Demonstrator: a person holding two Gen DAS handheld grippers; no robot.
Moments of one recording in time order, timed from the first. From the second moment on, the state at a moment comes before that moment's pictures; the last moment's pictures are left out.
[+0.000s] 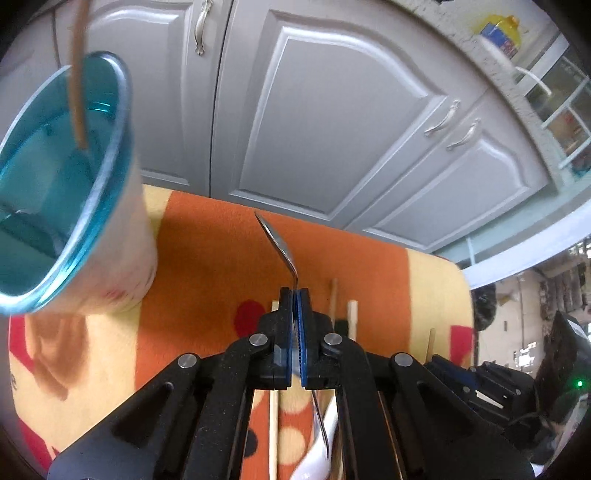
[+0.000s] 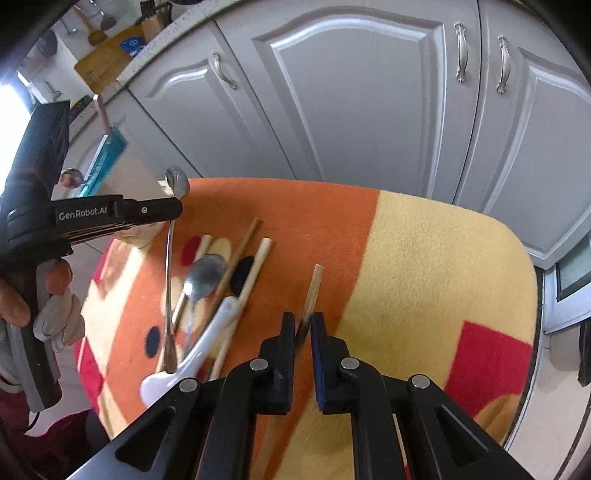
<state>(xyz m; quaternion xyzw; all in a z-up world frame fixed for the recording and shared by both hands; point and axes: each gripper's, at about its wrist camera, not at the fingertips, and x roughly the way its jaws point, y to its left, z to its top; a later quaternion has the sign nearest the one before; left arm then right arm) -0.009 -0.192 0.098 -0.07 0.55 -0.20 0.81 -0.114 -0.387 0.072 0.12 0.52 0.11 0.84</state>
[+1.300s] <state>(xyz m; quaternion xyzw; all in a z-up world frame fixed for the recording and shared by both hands) -0.088 -0.101 0.212 -0.09 0.44 -0.25 0.86 -0.119 -0.327 0.072 0.03 0.55 0.09 0.83</state>
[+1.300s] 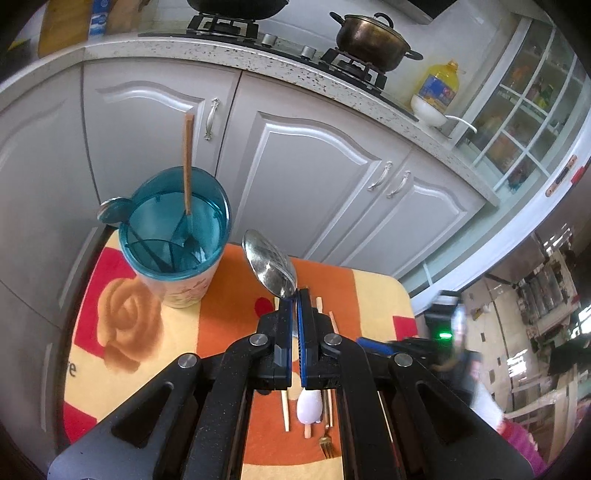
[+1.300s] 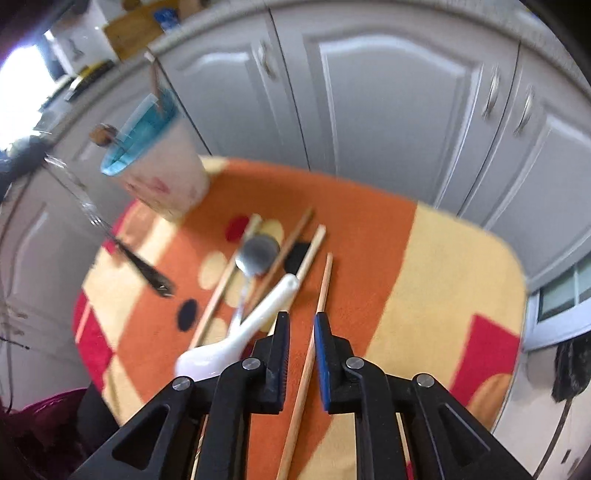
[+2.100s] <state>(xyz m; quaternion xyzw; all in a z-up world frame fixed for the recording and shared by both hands) -0.076 -0.065 0.253 -0.10 0.41 -0.24 0.88 -0.149 -0.345 0.159 0.06 0.47 0.14 0.87</state>
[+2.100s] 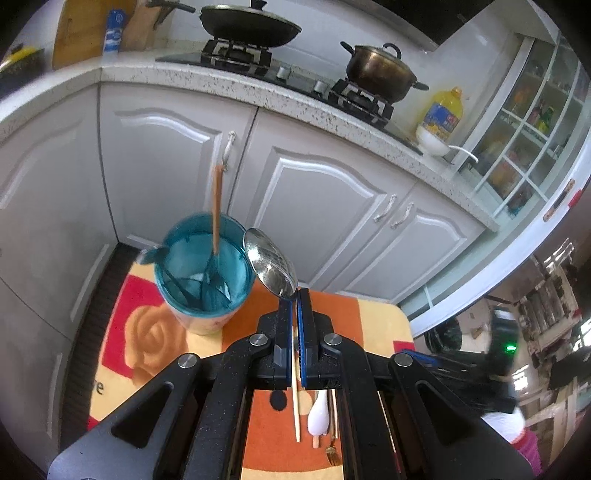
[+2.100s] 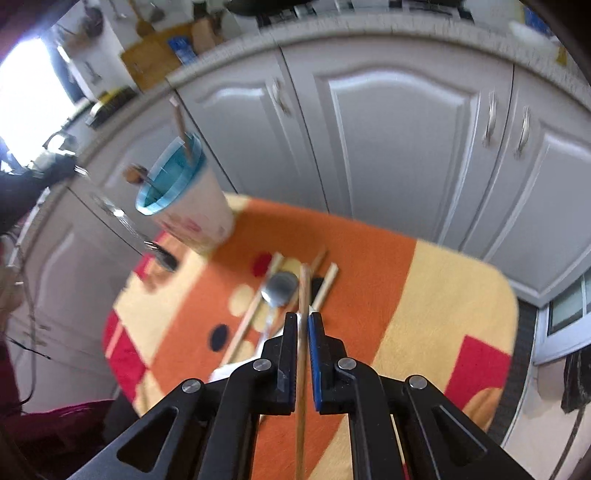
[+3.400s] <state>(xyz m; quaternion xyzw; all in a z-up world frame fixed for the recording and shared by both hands) -0.065 -0.039 0.282 -0.12 0.39 -0.21 0.89 -0.158 -0.331 0.173 0.03 0.47 0.16 0.87</state>
